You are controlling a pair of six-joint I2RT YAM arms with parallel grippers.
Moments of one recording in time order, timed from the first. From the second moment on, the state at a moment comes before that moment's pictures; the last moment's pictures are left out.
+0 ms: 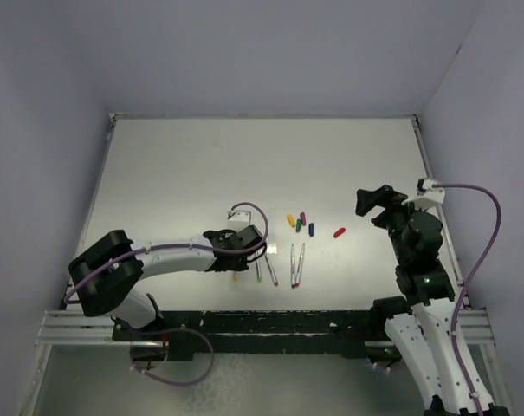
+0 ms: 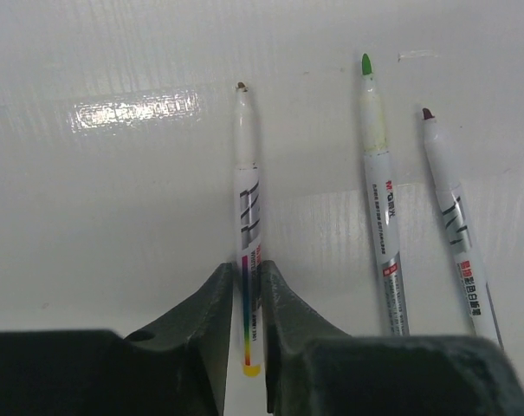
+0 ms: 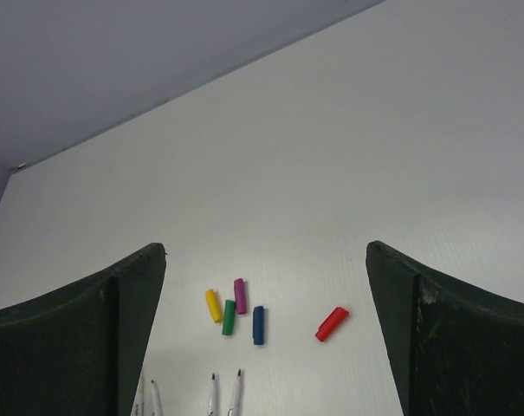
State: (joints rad) left arm -1.02 1.54 0.77 -0.48 -0.35 -0.87; right arm 0.15 0.50 0.59 -0.25 0.14 0.47
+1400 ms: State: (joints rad) left arm -1.03 0.98 0.59 -0.47 -0.34 -0.70; right arm 0.48 1.16 0.75 -0.15 0.12 0.32
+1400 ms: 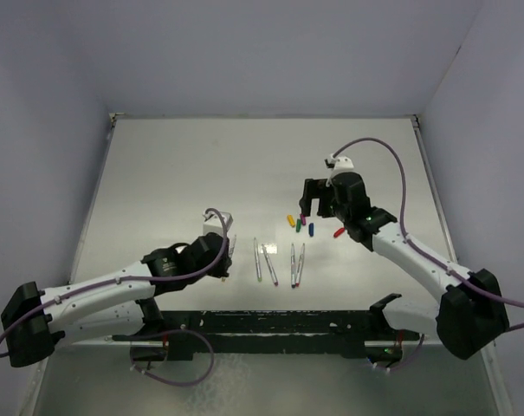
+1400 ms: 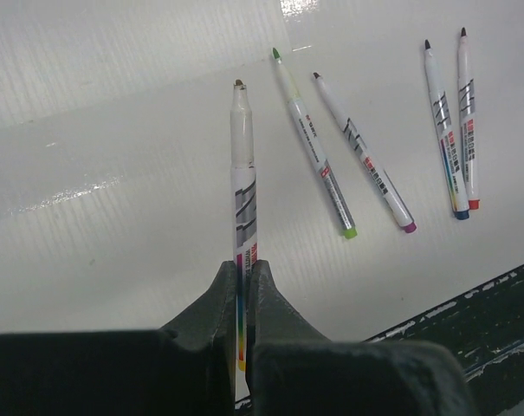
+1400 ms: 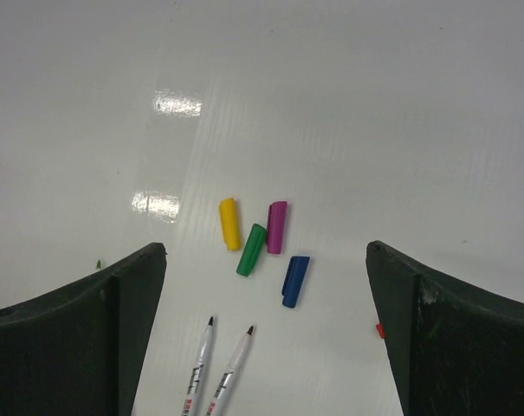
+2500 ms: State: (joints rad) left arm -1.03 0.92 0.50 -0.26 -0.25 -0.61; right arm 0.66 1.68 0.95 -0.08 0.19 0.20
